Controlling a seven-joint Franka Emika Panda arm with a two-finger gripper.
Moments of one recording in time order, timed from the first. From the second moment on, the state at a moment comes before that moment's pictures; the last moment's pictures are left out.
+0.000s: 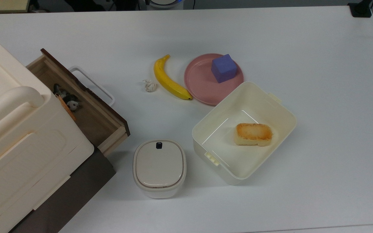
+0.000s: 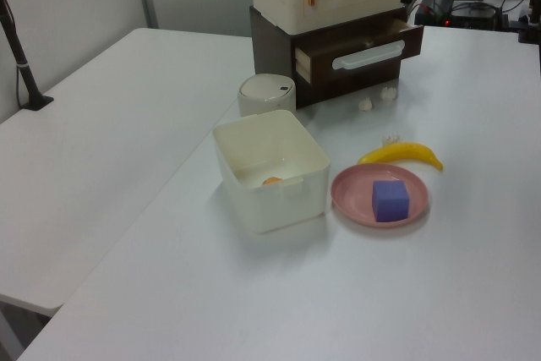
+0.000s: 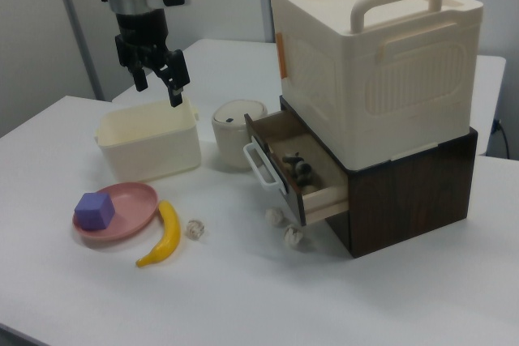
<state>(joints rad) 0.09 -0.03 -0.19 -1.58 0.07 1.58 0.08</state>
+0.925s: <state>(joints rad) 0.09 0.01 -0.19 -1.73 -0.04 1.64 0.36</state>
